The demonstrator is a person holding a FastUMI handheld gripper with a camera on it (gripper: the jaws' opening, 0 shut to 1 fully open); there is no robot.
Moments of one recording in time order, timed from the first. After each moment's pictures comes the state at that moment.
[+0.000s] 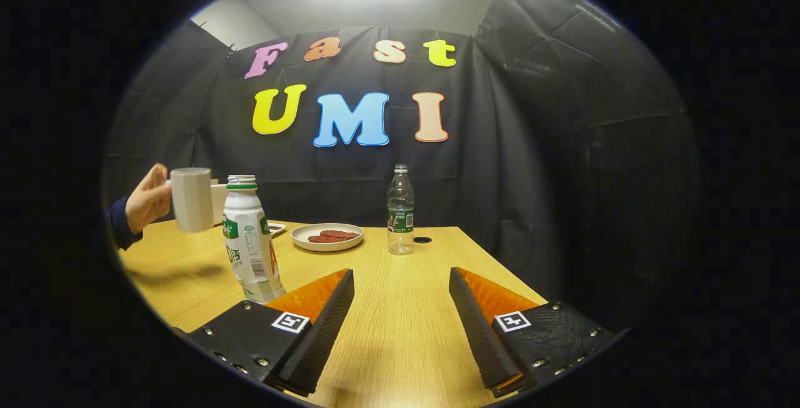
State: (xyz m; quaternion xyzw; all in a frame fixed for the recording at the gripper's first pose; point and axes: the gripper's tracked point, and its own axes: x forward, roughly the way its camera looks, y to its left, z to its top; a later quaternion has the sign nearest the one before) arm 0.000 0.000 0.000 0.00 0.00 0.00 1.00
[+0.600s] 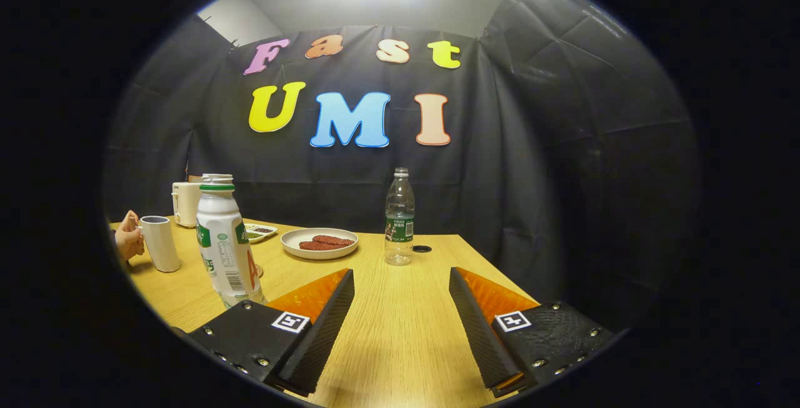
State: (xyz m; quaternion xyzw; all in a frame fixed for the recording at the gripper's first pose) arm 0.047 0.003 0.013 -0.02 -0.02 -0.01 1.00
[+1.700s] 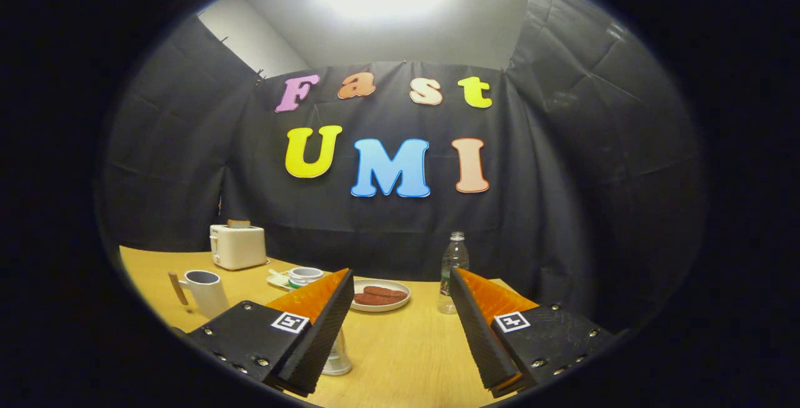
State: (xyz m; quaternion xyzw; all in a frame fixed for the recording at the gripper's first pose) arm 0.019 0.097 0.104 0.01 -0.09 0.08 0.99
